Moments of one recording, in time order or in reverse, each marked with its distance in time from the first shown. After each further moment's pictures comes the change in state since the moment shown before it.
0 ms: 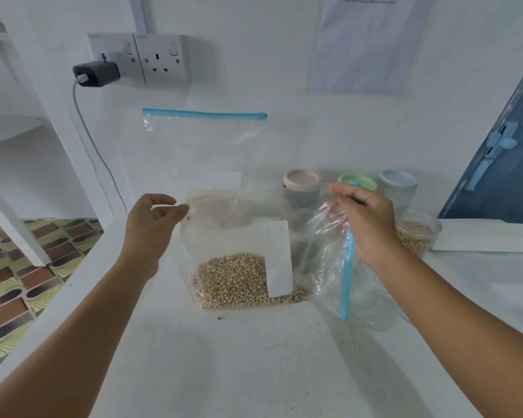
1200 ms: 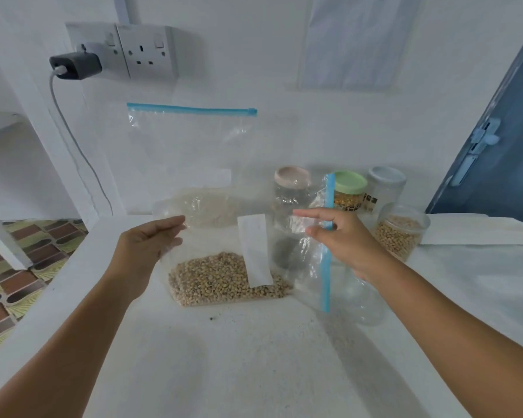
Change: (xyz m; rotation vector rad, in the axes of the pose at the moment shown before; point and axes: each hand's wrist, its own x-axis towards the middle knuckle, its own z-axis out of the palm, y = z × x) left_hand -0.002 -0.043 -0.012 -0.203 -0.230 -0.100; right_hand -0.017 0.017 -0.009 -0.310 -0.441 -0.033
